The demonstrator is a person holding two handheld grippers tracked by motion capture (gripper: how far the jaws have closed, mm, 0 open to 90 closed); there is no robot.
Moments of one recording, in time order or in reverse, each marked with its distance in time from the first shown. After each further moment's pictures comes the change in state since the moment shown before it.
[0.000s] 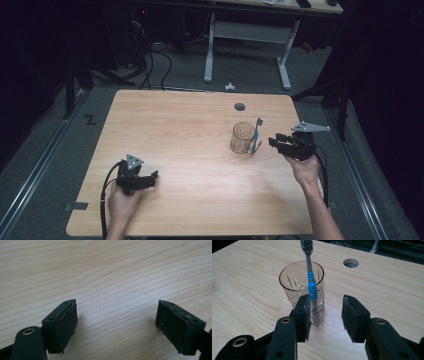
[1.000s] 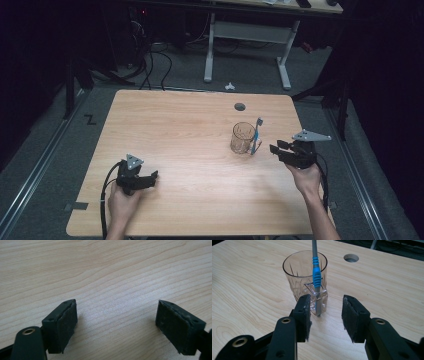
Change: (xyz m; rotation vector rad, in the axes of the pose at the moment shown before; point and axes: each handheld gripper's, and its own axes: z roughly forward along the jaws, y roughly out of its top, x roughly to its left) left arm 0.000 0.000 0.000 0.000 0.000 0.000; right arm 0.009 -0.020 -0.008 -0.003 -0.020 -0.019
